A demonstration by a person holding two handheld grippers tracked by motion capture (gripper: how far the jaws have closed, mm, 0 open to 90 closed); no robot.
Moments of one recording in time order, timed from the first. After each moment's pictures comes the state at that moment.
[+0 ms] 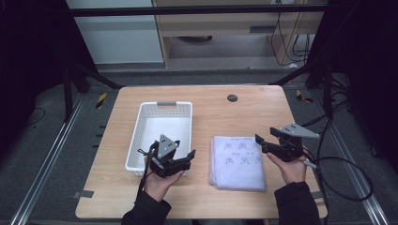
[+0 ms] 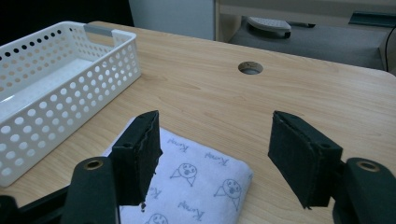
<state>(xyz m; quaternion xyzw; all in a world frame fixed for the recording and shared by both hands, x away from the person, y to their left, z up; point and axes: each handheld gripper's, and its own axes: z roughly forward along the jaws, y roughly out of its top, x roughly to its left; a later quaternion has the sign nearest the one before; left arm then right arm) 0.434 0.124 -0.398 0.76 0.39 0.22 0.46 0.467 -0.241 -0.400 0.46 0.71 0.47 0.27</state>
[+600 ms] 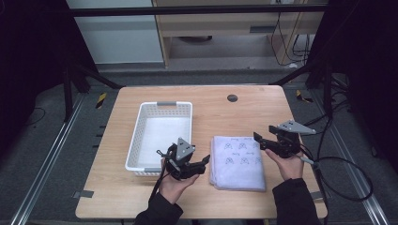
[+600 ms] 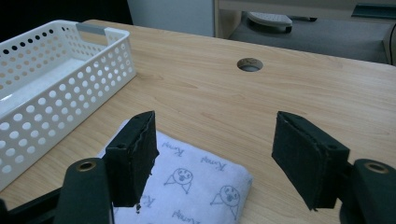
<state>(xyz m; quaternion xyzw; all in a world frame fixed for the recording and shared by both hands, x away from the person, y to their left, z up) 0.435 0.086 -0.413 0.79 0.38 0.20 0.45 0.482 -0.241 -0.406 0.47 0.71 0.46 0.26</state>
